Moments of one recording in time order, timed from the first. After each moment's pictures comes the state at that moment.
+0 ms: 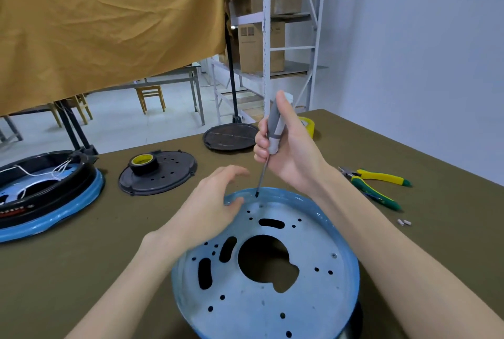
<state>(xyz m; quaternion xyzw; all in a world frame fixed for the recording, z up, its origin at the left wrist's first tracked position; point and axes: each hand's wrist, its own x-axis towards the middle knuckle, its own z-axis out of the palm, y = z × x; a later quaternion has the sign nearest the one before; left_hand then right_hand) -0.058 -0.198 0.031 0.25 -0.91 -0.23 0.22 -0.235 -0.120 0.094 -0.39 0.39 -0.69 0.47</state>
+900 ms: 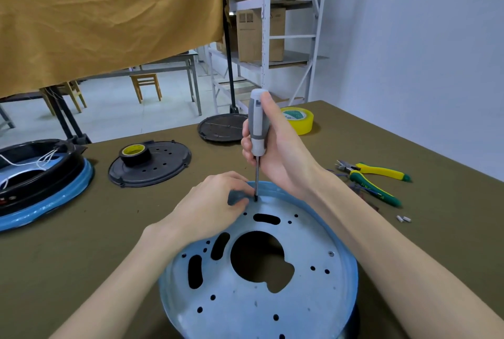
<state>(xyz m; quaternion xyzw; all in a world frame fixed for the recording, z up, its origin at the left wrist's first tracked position) -0.074 -0.198 0.024 0.24 -0.94 -0.20 0.16 -0.223 -0.122 0.085 -0.41 0.44 -0.66 0.45</state>
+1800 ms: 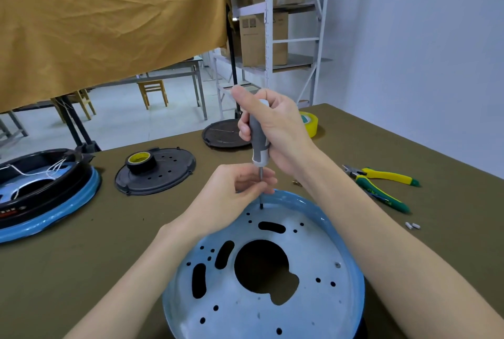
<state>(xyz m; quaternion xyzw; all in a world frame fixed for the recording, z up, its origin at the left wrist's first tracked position) -0.097 -0.198 0.031 0.17 -0.84 -0.44 0.27 -0.229 -0.144 0.116 -0.47 0.41 -0.70 0.33</state>
